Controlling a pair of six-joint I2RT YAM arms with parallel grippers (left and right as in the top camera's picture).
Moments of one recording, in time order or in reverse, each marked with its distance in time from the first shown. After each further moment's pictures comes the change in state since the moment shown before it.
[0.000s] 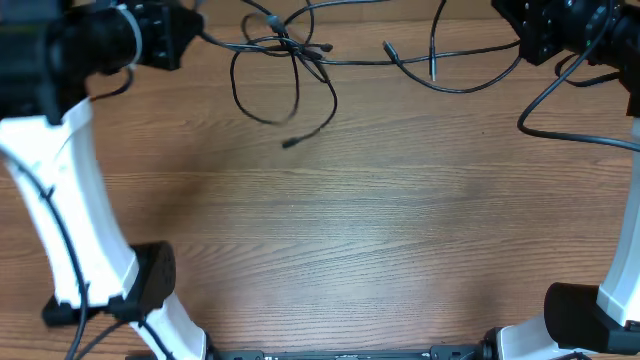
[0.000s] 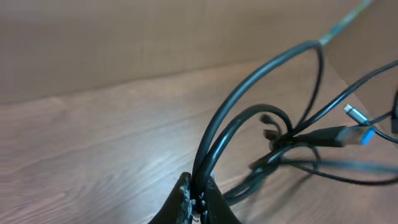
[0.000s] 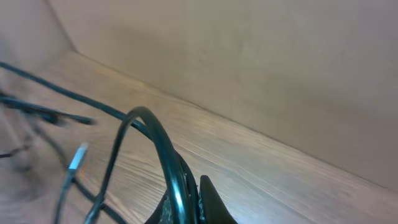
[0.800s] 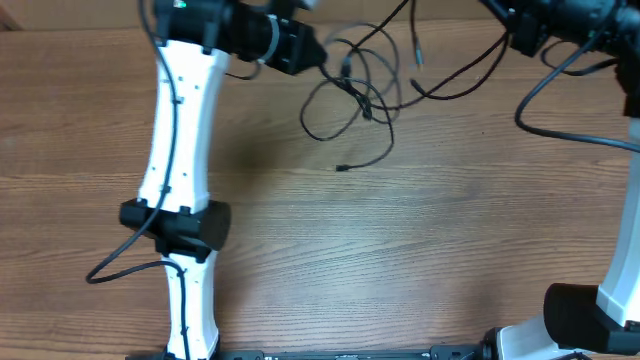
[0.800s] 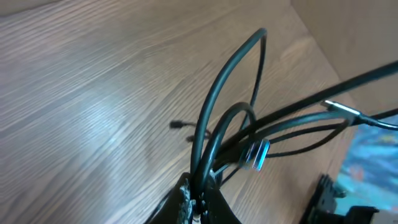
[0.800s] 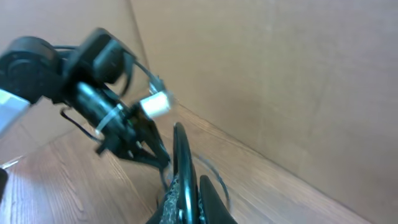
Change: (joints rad) left arm -0.290 0.358 0.001 0.030 0.138 0.061; right arm 0.009 0.000 0.000 0.145 -0.341 0.090
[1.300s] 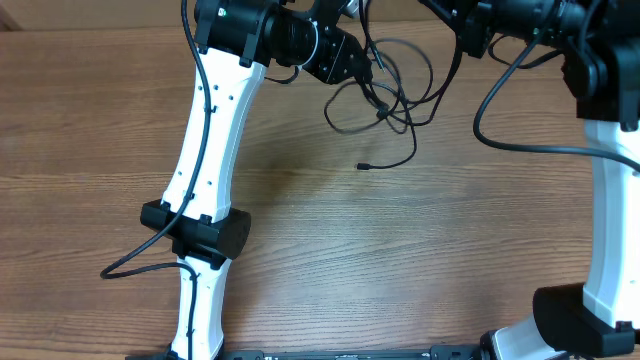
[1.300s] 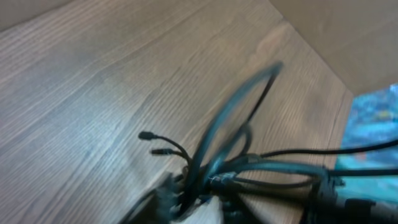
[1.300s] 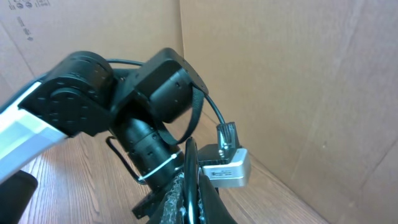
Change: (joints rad) left arm -0.150 0.000 0.000 0.082 -0.019 0.001; right arm 0.184 0.011 0.000 0.130 0.002 0.009
